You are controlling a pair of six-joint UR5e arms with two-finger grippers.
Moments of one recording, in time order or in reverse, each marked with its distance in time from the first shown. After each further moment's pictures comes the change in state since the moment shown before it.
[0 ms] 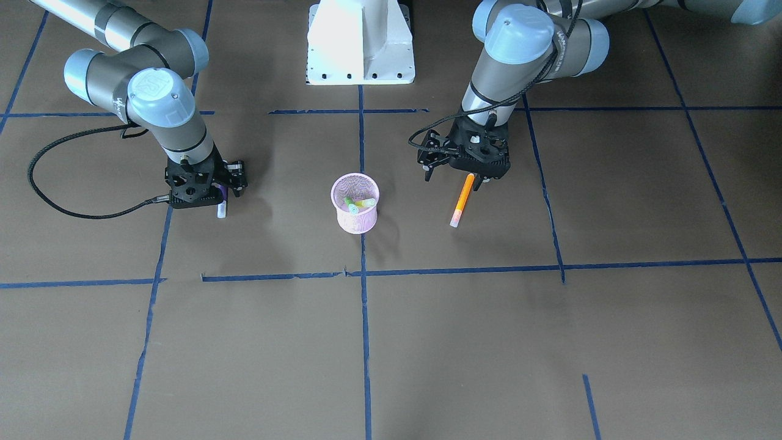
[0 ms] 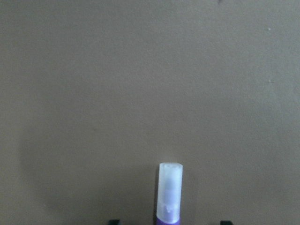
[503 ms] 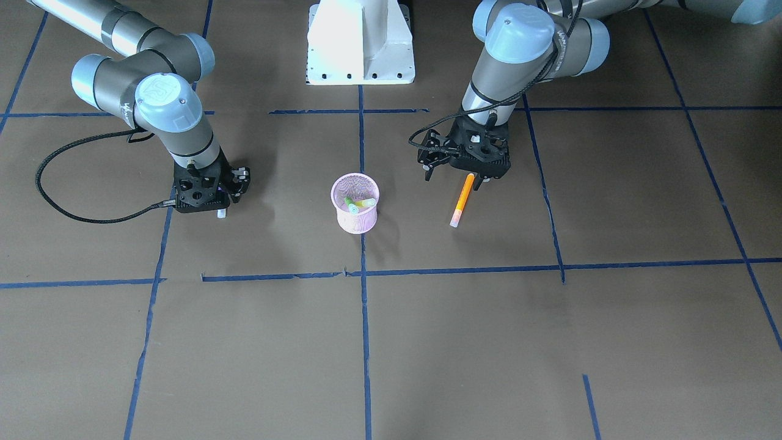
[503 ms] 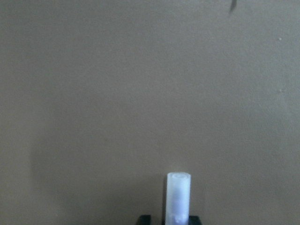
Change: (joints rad) left arm 0.000 0.001 -0.001 0.000 0.000 -0.001; right arm 0.002 0.016 -0.012 0.001 0.001 0.006
